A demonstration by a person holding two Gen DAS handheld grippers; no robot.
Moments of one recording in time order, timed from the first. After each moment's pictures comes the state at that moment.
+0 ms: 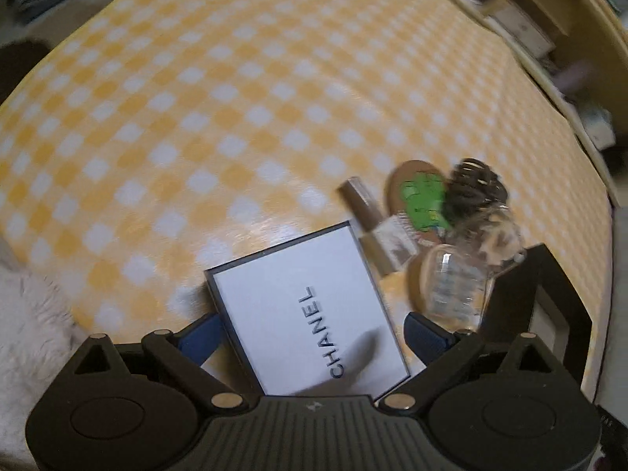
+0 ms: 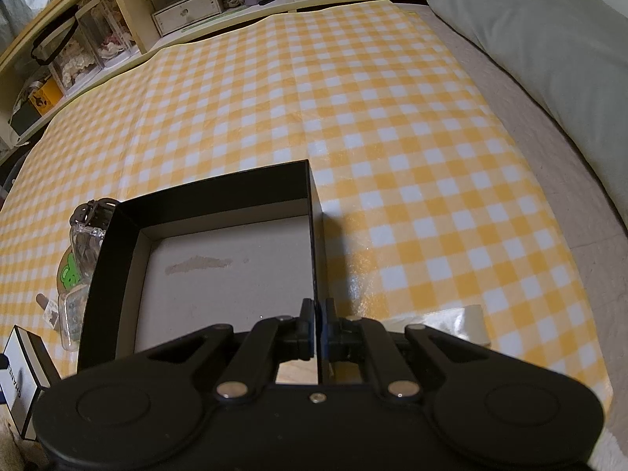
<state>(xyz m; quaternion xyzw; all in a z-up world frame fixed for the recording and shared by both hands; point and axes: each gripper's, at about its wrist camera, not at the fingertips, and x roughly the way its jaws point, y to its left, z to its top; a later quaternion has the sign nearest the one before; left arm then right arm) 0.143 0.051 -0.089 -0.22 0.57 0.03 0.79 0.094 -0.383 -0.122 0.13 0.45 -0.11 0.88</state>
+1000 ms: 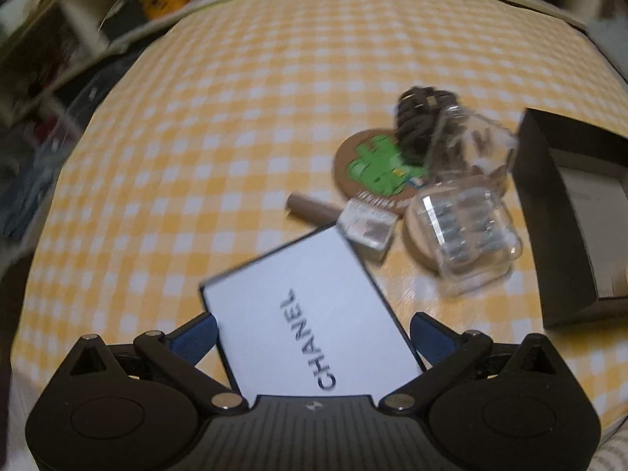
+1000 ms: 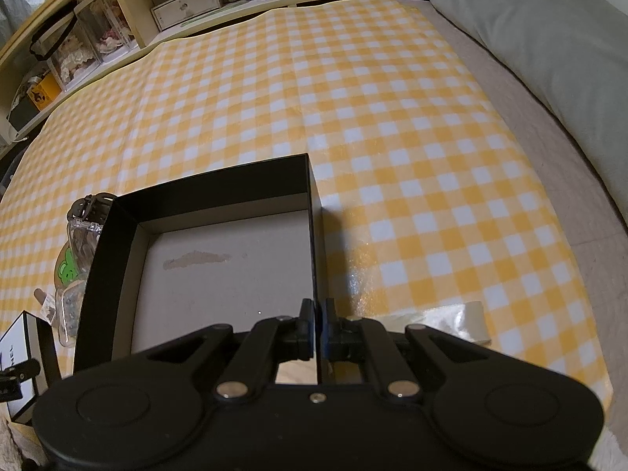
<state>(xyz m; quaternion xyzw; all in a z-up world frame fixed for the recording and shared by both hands) 0.142 -0.028 -0.103 0.09 0.52 -0.01 0.85 0.097 -0.382 -0.125 0.13 0.46 -0.10 0.87</state>
